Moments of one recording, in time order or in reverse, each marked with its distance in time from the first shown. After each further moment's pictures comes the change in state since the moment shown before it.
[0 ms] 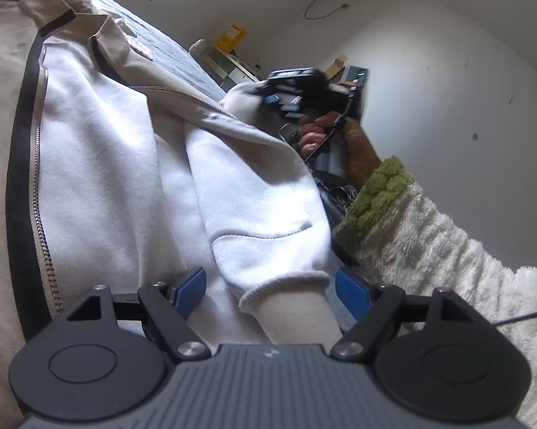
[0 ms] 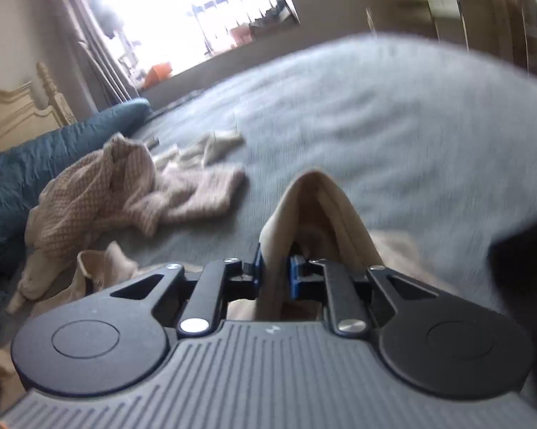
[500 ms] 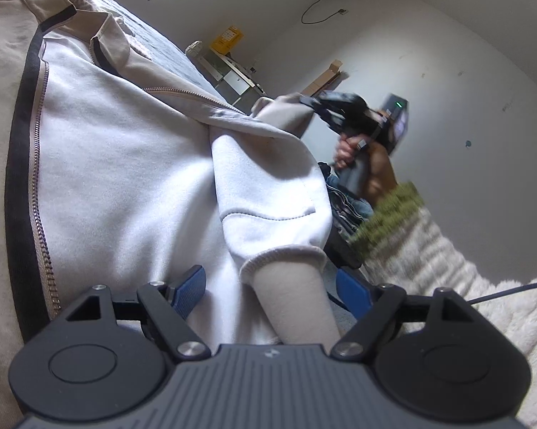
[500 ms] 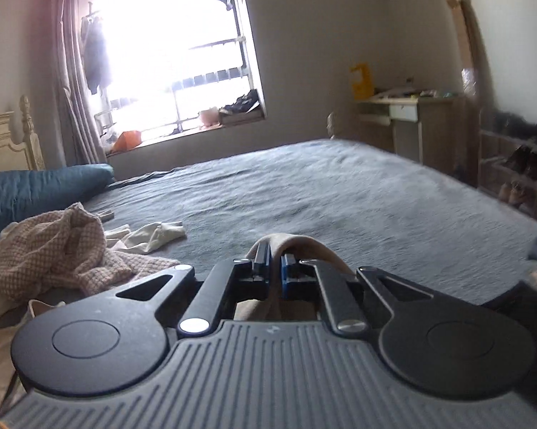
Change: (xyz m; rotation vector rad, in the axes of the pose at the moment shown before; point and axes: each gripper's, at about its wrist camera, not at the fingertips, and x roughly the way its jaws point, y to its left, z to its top) left arm 0.001 0.010 0.004 -0.008 -0.009 -0.034; right arm -0.057 -0.048 0.019 -0.100 -0.302 -0.180
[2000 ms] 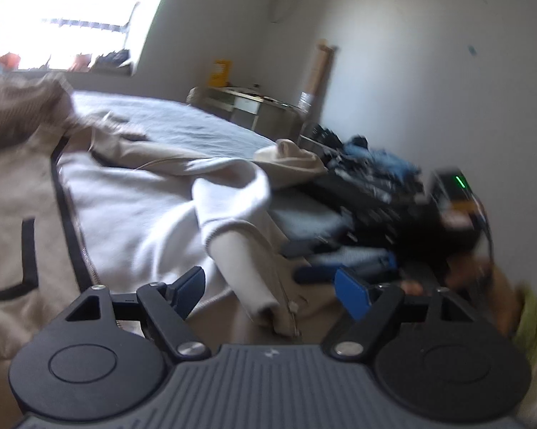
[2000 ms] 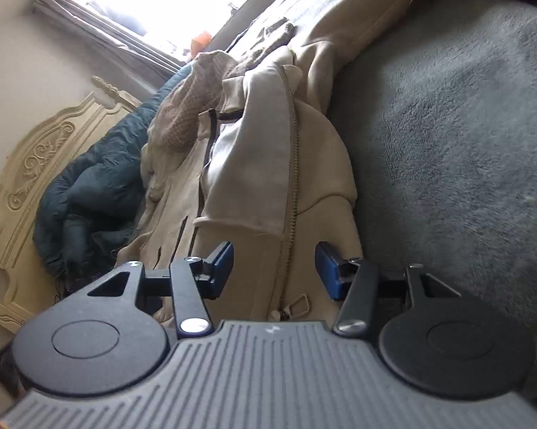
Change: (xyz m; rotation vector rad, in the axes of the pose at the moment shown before) left arm -0.058 -0.135 -0.049 0.464 -0.015 0.316; right arm -0.165 0.065 -0.198 0.516 0.543 0.443
